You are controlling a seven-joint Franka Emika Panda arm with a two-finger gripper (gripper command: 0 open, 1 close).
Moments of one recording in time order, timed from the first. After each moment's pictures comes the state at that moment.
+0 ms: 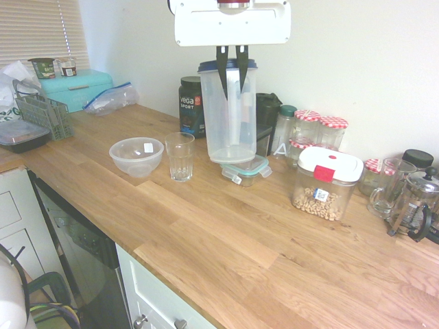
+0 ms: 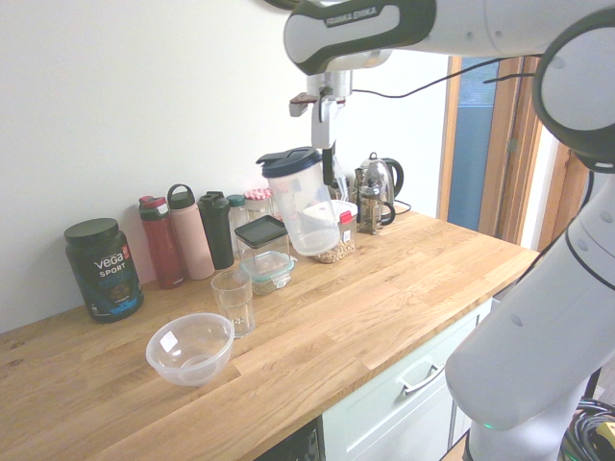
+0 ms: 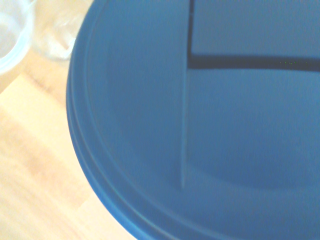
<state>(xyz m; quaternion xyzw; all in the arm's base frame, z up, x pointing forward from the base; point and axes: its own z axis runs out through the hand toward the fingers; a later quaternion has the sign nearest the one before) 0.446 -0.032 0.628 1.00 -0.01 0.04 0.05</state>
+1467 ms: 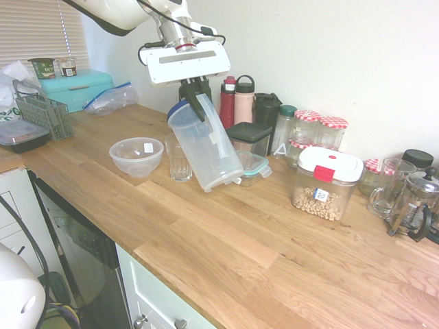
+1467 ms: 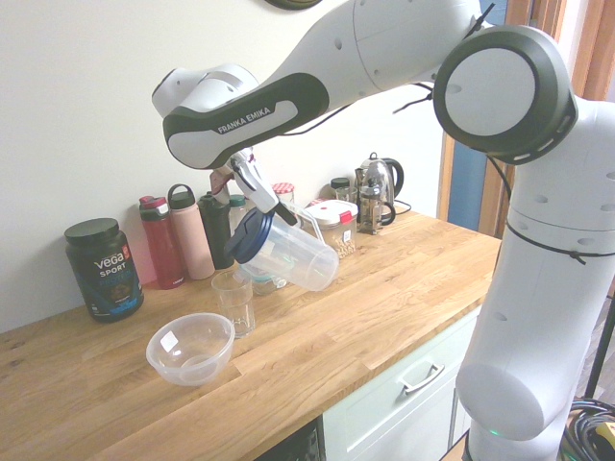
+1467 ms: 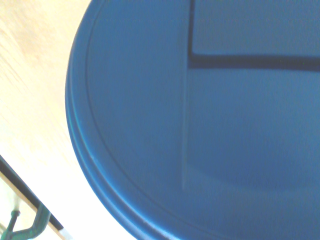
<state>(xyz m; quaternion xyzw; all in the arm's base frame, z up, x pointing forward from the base) 0.501 0.109 0.533 0.94 0.15 -0.11 0.29</state>
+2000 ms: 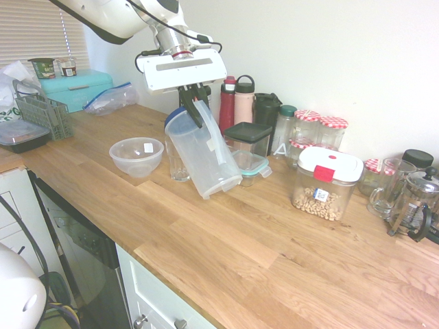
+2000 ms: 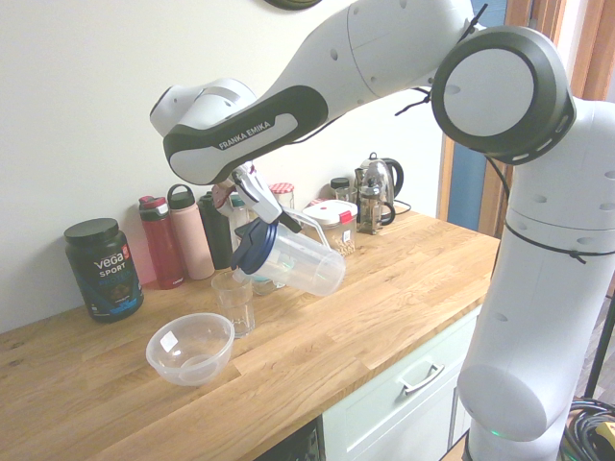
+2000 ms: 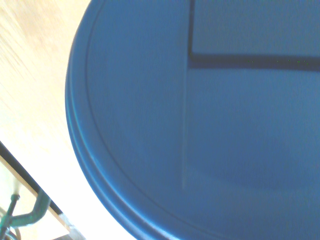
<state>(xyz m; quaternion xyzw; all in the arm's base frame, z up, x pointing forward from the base) 0.494 0.115 0.514 0.93 0.17 -0.13 0.32</state>
